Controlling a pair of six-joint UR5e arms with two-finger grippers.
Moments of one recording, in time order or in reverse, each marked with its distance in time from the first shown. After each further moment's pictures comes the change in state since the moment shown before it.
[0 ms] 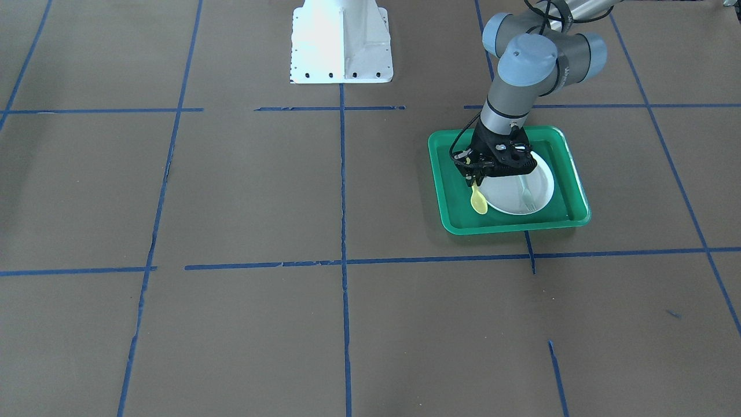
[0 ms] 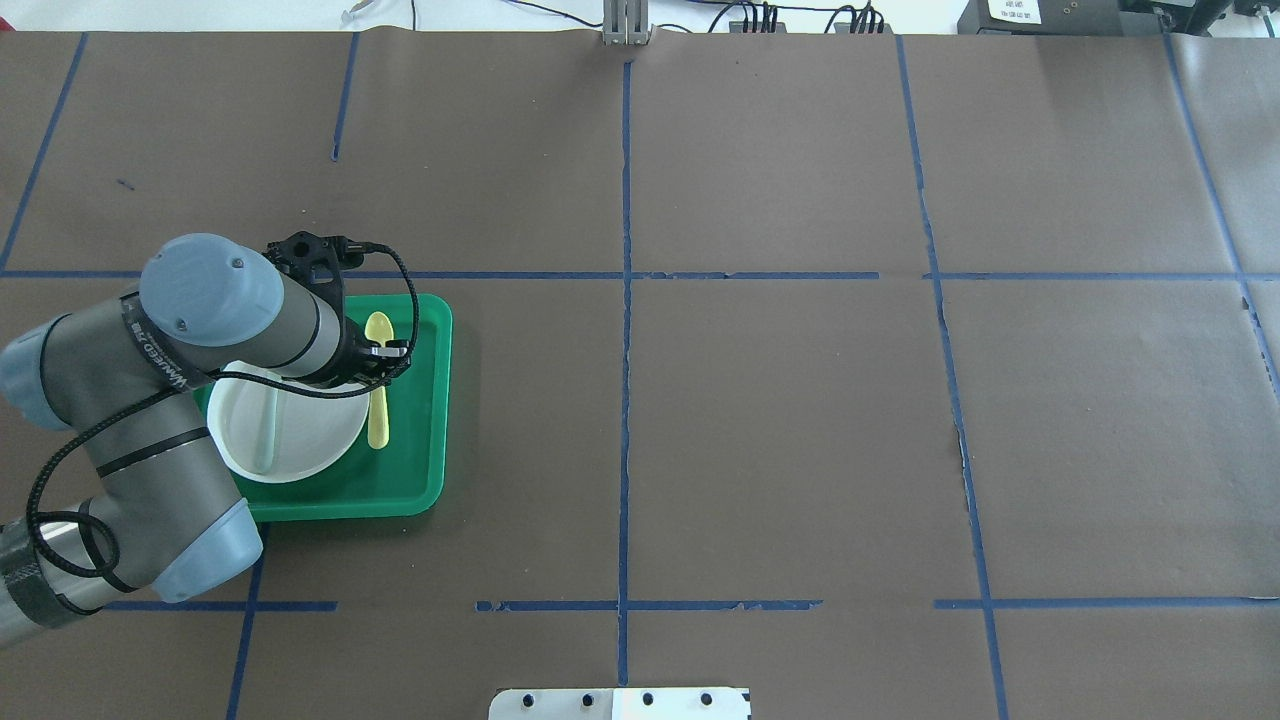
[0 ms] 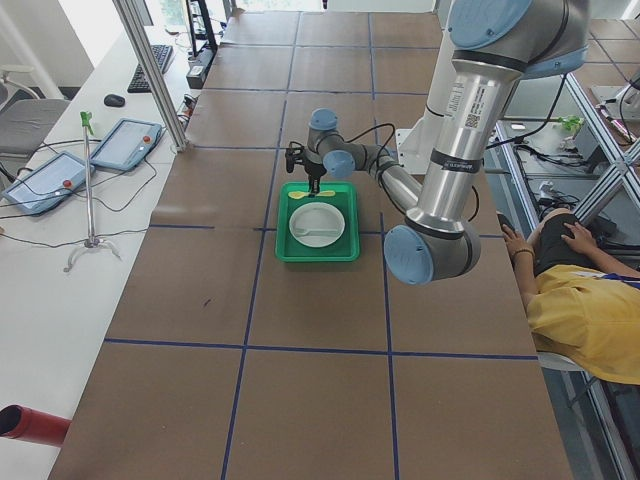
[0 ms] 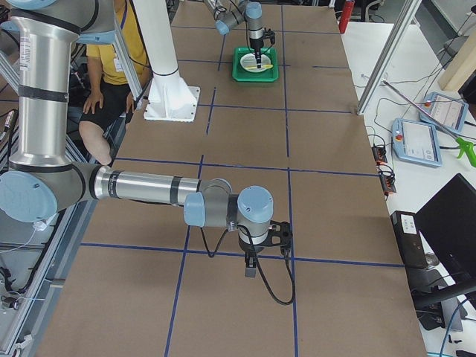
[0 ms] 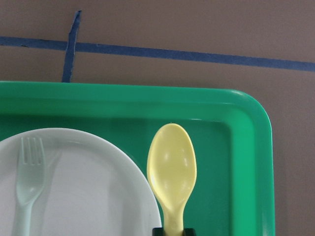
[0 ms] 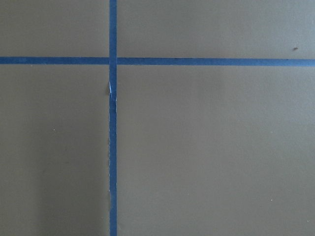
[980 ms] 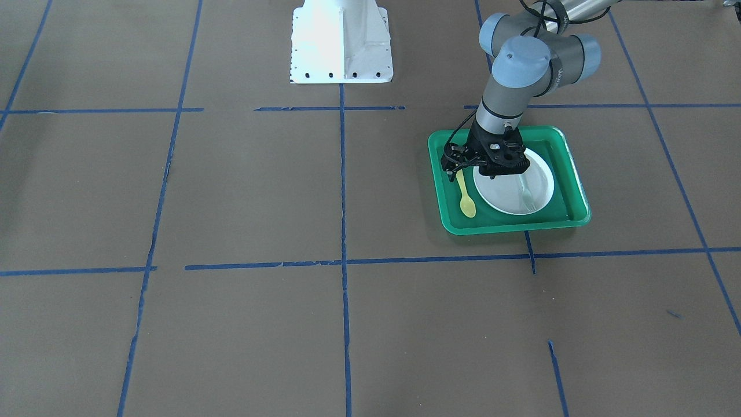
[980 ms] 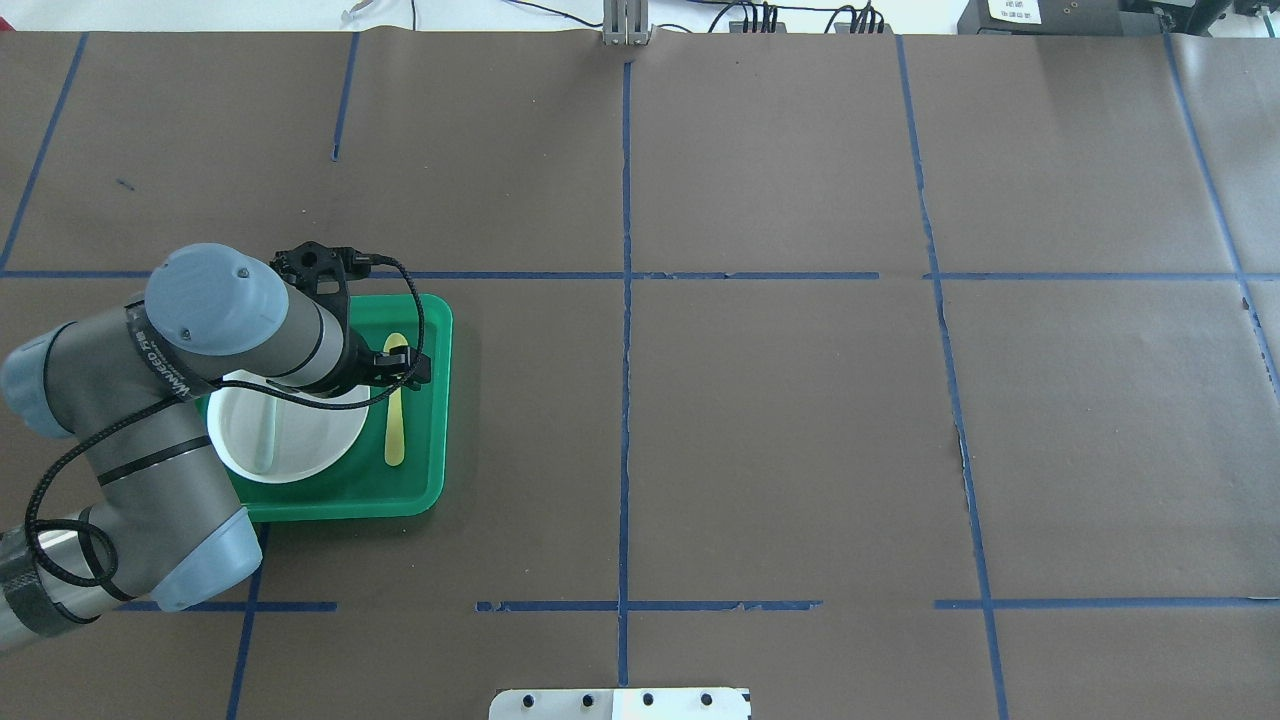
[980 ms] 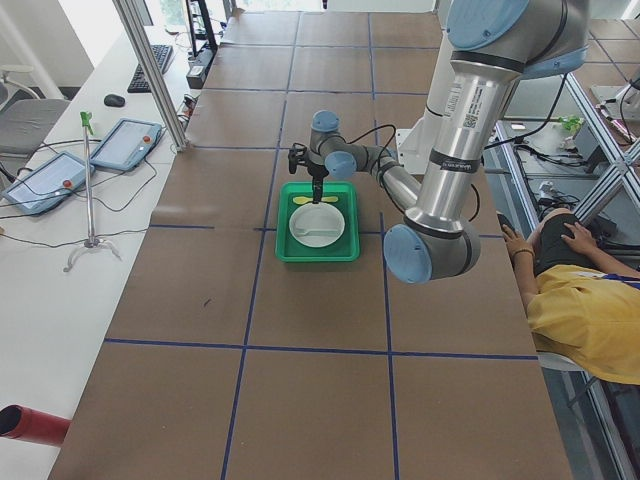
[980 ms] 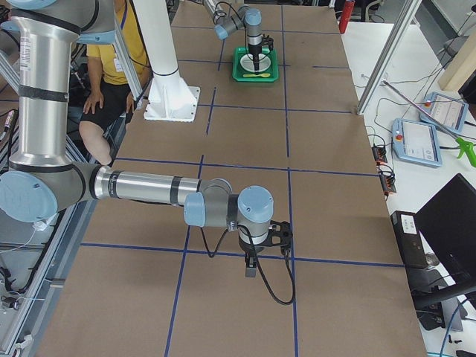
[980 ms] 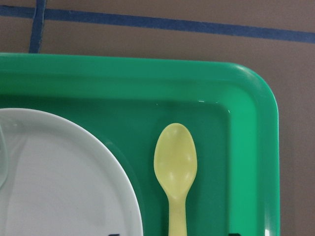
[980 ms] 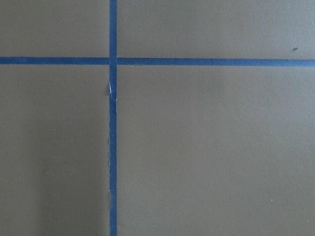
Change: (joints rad) left arm -0.015 0.023 -0.034 0.011 -0.008 0.079; right arm 0.000 0.000 0.000 0.000 0.000 0.000
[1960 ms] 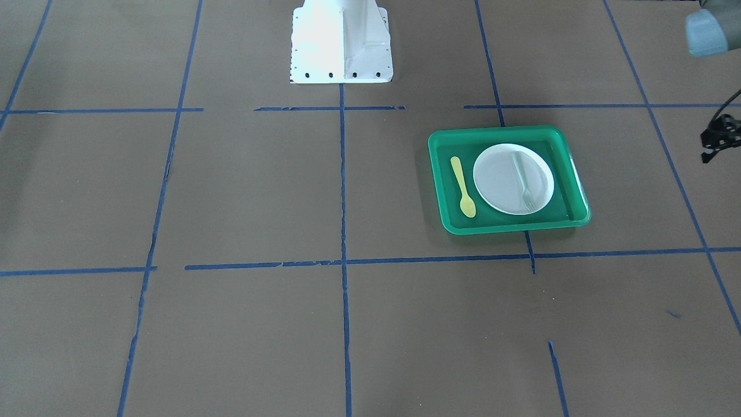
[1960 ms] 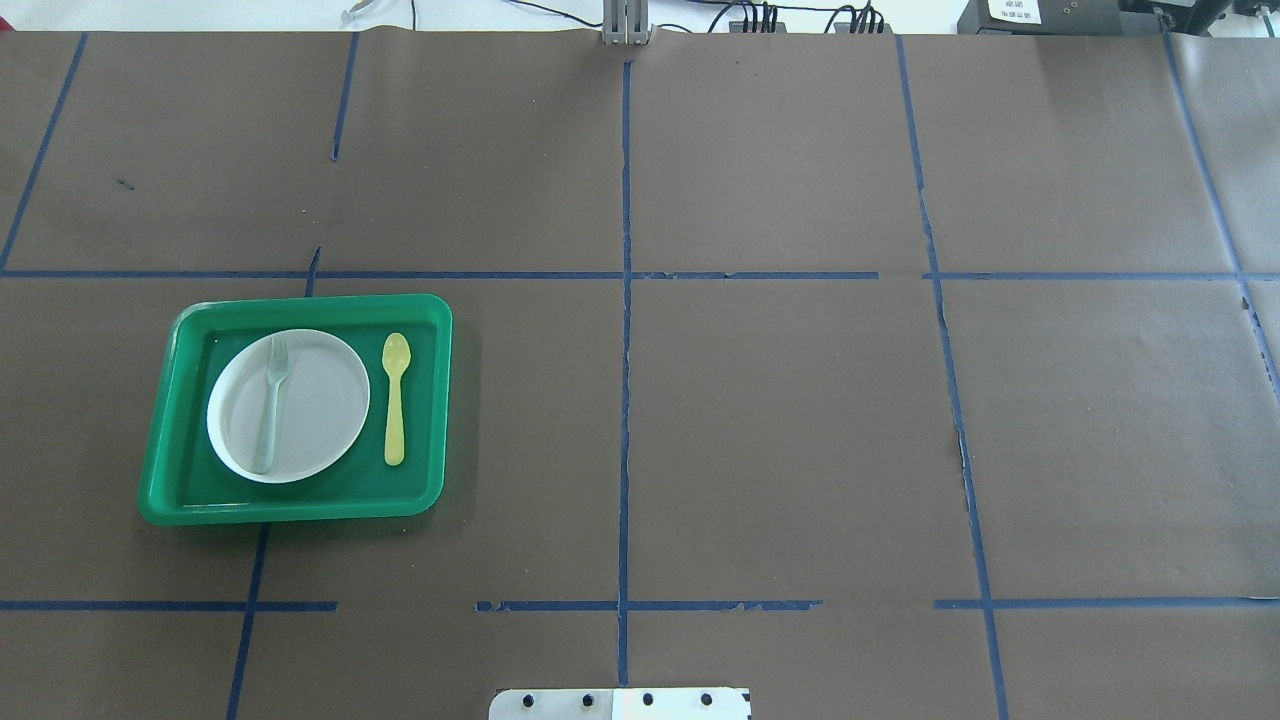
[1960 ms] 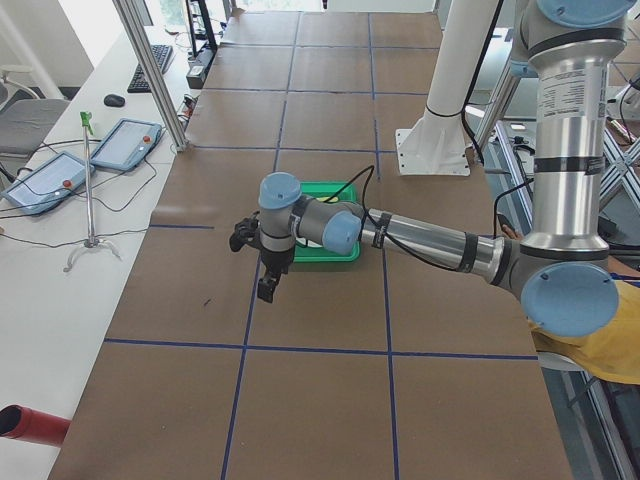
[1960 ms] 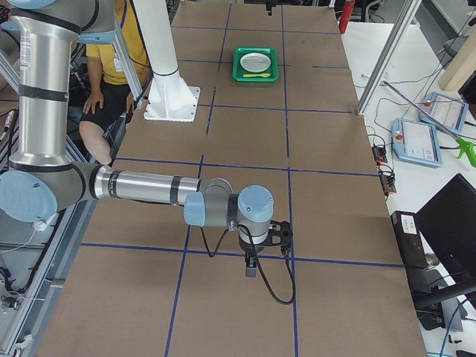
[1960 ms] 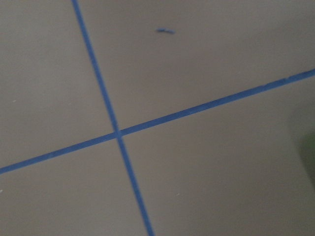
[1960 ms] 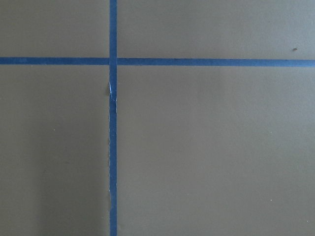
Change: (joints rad) left arm -0.800 0.374 0.029 0.157 -0.311 1.214; right arm 0.000 0.000 0.000 0.000 0.000 0.000
